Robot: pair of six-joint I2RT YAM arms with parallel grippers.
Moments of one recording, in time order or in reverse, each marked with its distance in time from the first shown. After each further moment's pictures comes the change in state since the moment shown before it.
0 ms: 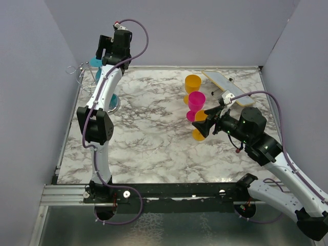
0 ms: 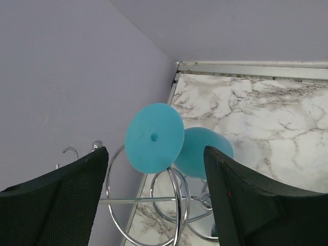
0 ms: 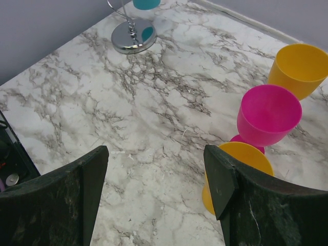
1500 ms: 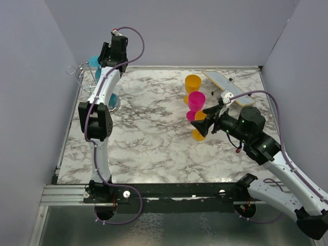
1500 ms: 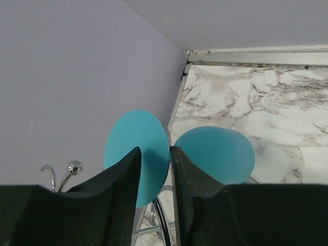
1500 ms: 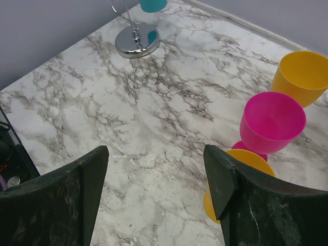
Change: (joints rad) left arm 0.066 0.078 -0.087 0.162 -0.010 0.108; right arm 0.000 0.015 -0.008 0.041 -0.016 0.000
